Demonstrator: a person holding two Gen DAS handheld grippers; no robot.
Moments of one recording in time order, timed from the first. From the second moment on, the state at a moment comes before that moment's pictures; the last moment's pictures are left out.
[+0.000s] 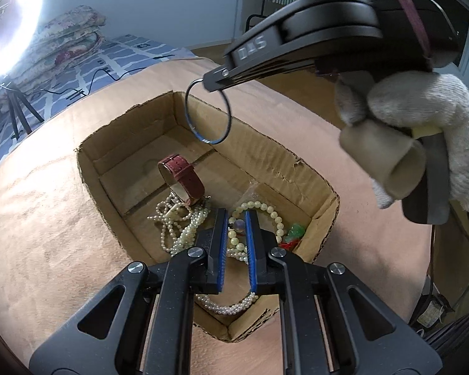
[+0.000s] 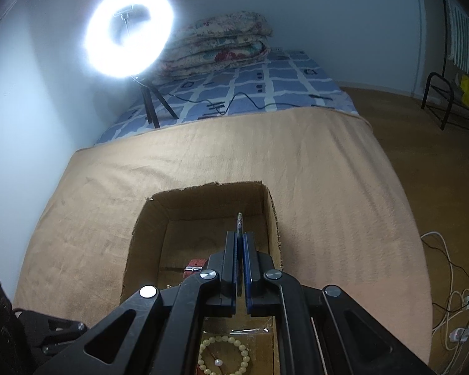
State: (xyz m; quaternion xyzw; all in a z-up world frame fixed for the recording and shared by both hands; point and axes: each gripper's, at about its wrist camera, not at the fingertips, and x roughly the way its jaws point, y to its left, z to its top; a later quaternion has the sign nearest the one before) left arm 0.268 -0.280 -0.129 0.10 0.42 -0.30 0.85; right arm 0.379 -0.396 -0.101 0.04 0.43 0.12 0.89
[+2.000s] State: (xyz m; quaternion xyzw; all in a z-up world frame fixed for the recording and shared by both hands) left arm 0.183 -0.208 -0.038 0.07 0.35 -0.27 0.90; right arm 0.271 -0.362 -0.008 0.03 0.33 0.05 0.94
